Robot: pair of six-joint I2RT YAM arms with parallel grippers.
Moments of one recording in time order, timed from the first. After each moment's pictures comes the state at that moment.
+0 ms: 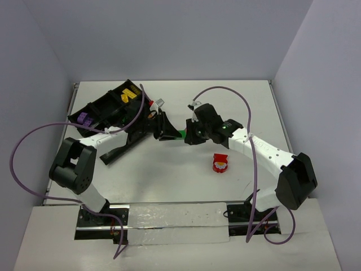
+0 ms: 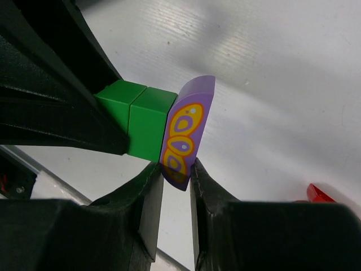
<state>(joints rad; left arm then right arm) -0.48 1.65 0.96 0.17 0.85 -0.90 0.66 1.41 1.11 -0.49 -0.08 0.39</state>
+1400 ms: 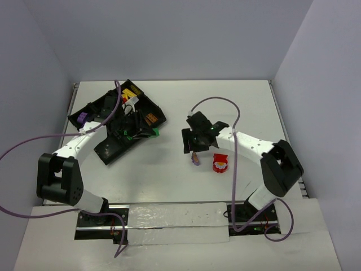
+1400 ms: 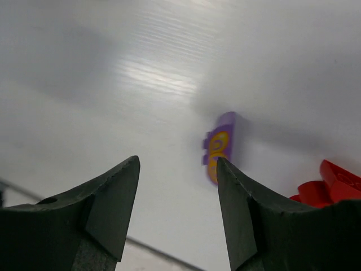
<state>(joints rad) -0.26 1.49 1.06 -0.45 0.65 -0.55 0.69 1.58 1.07 -0.53 0.00 0.51</state>
